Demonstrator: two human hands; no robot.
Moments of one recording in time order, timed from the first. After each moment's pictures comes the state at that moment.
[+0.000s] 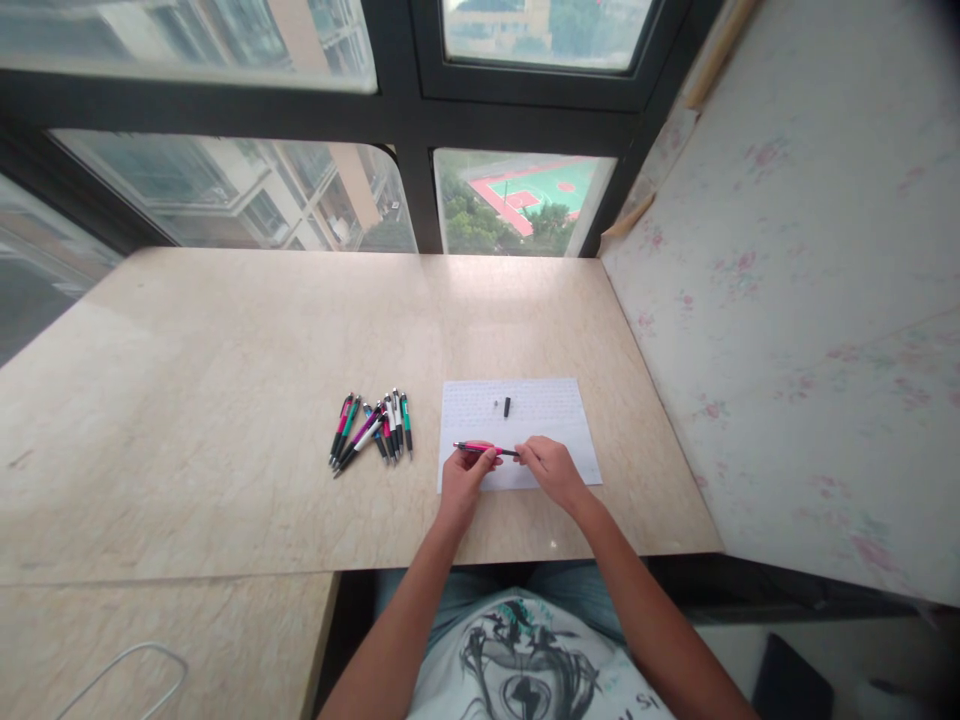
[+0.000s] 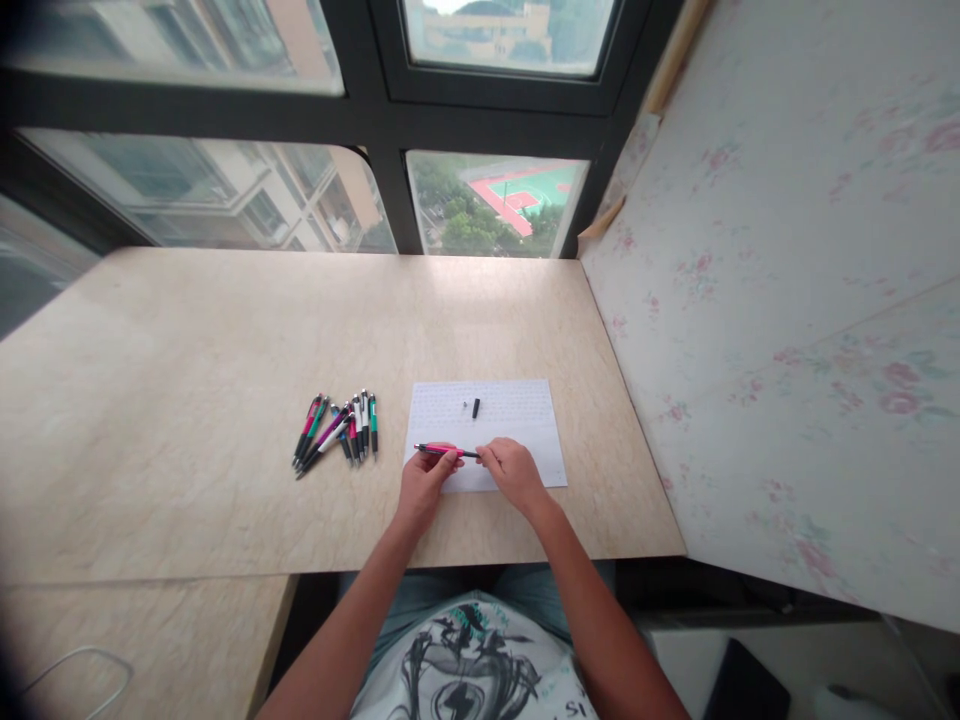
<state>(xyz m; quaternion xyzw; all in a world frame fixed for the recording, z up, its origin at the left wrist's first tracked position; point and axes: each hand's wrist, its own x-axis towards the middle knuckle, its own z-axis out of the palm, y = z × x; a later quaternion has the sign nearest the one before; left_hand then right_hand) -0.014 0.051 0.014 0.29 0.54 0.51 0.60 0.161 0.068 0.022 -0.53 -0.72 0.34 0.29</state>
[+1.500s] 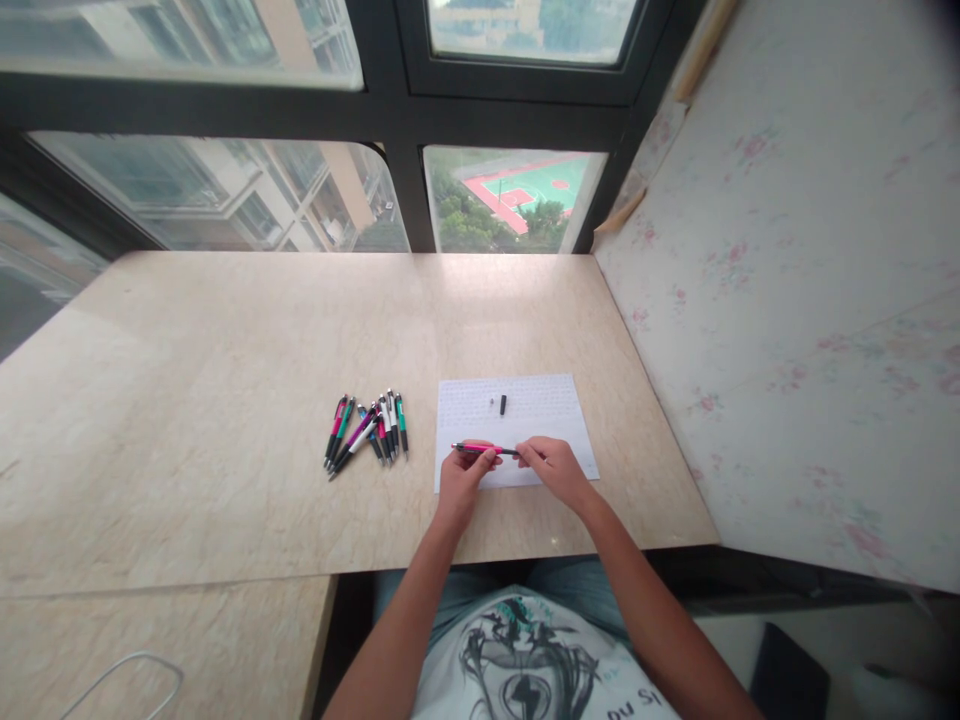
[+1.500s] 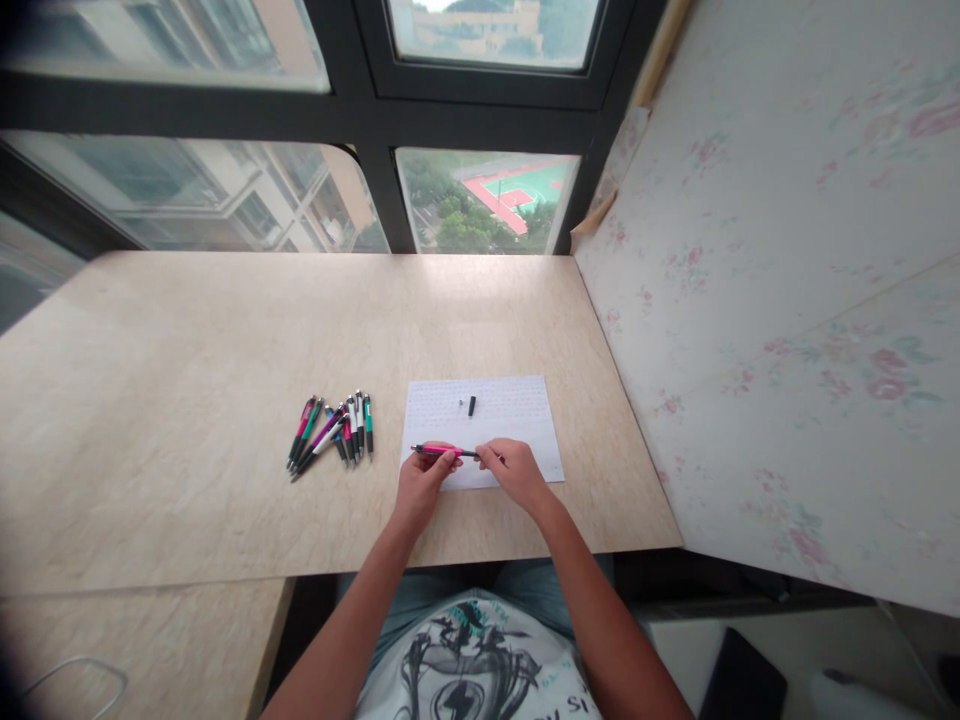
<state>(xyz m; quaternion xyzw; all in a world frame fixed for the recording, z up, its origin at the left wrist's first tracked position) -0.013 0.051 0.016 0.31 0.53 0.51 0.61 0.167 0.063 0.034 -0.52 -0.67 0.41 0.34</state>
